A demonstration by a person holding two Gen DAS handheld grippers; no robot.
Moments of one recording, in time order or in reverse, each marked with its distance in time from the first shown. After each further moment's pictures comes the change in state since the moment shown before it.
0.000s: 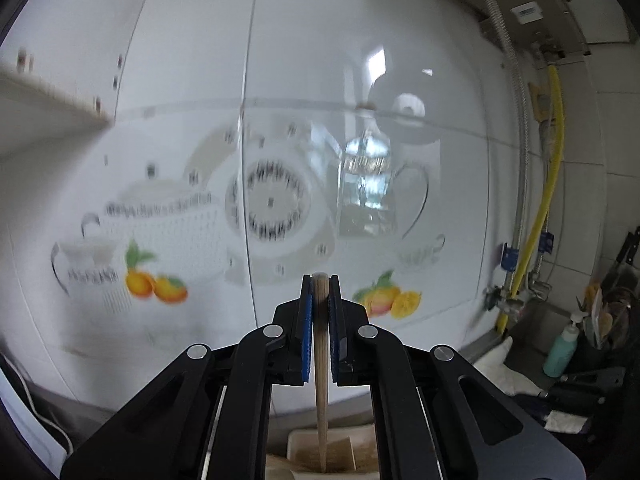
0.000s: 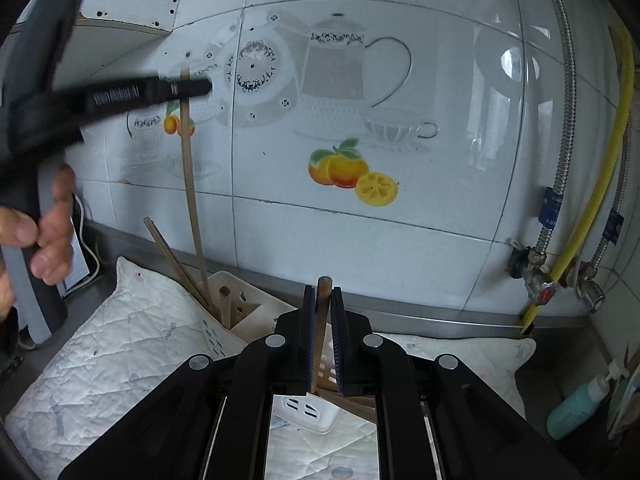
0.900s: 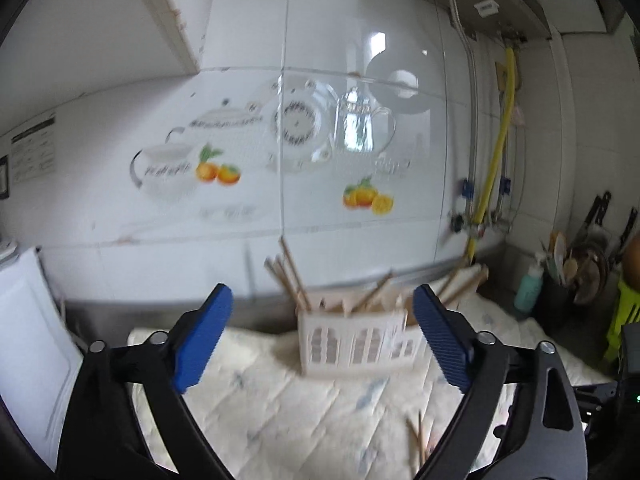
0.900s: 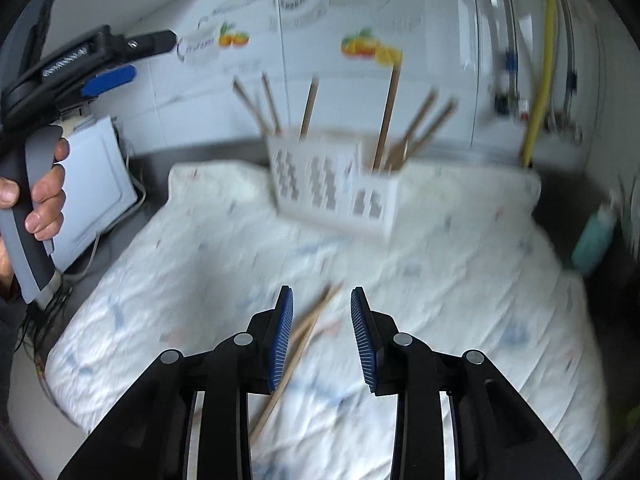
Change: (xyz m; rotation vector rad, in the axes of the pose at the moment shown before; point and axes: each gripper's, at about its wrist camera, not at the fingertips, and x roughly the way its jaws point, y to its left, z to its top) left arm -0.156 0.006 -0.099 -0.010 0.085 0.011; right arm -0.106 0.066 -0.157 0.157 0.230 0.065
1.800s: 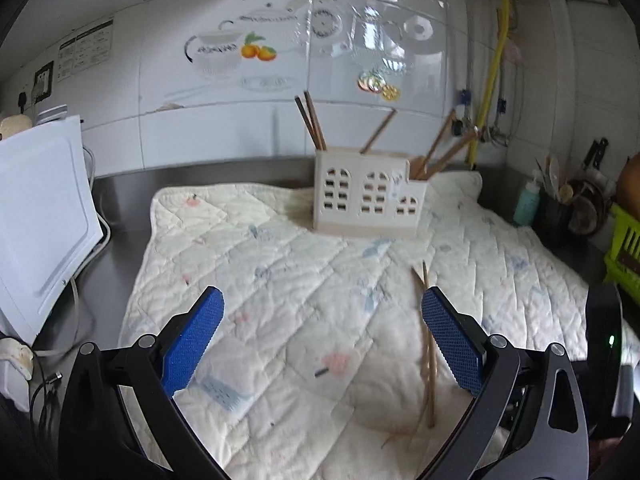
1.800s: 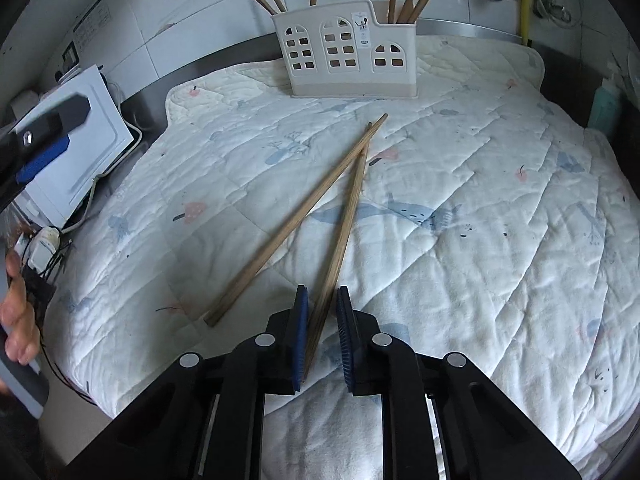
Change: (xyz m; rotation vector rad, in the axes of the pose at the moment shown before) left arm -0.069 0.006 -0.148 -0.048 0.191 0.029; right arm 0.030 0.049 -0.106 0.136 0.184 0.001
